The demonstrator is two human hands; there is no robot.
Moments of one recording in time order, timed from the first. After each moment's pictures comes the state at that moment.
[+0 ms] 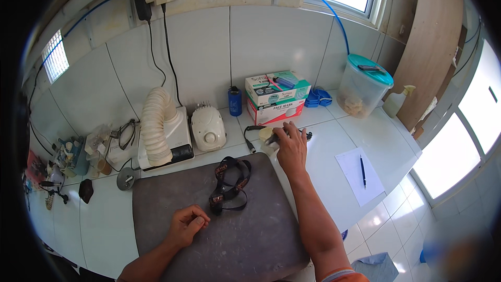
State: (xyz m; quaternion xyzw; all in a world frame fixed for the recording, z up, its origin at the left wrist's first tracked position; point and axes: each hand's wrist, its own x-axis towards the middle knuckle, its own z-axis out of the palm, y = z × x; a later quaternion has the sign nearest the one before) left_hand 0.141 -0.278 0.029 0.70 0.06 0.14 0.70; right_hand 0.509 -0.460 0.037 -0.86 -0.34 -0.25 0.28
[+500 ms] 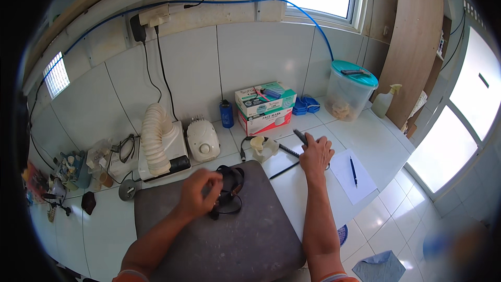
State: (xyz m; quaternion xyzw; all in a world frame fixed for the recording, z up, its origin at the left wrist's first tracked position) left_hand 0.256 -0.266 0.080 0.86 -0.09 0.35 0.36; right_hand 0.528 -0.539 0.062 -0.95 -0.10 -0.22 0.22
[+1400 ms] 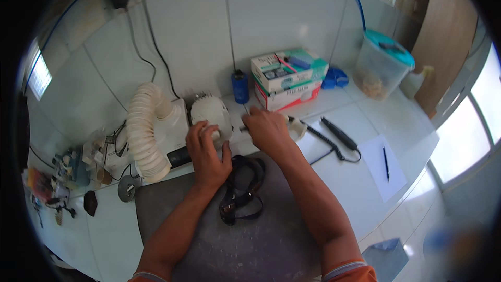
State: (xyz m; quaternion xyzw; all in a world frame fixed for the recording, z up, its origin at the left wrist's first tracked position) left_hand 0.340 -0.226 0.034 0.87 0.09 0.46 0.15; right_hand 0.505 -0.362 0.079 -0.84 -0.51 -0.11 0.16
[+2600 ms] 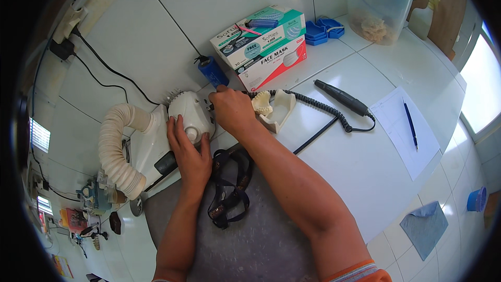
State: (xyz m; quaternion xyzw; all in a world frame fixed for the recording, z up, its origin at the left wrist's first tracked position) left_hand 0.353 -0.216 0.025 0.91 0.13 0.37 0.11; right_hand 0.525 -0.307 0.026 -0.81 -0.42 -0.13 0.40
